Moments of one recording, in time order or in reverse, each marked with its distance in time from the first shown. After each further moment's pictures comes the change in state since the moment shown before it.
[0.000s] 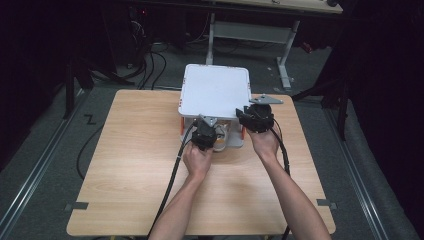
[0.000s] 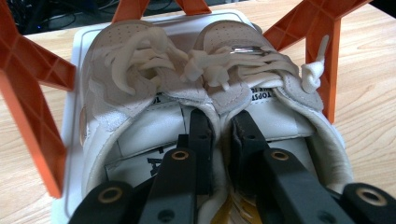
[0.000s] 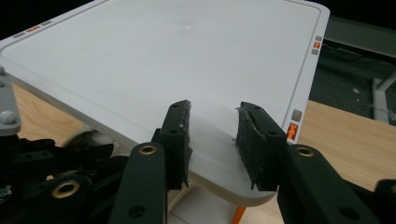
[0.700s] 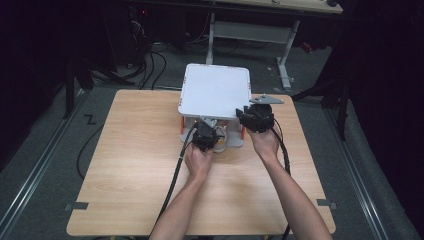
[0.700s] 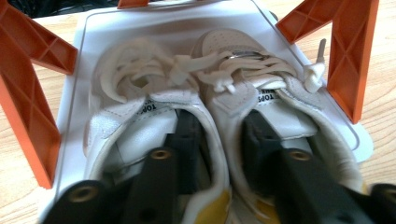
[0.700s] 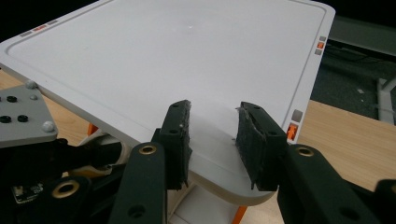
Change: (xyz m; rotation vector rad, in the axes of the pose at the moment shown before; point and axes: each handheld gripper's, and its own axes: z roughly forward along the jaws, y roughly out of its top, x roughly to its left) left arm 0.003 -0.008 0.011 0.023 0.031 -0.008; right arm -0.002 0.000 0.000 0.000 0.012 0.002
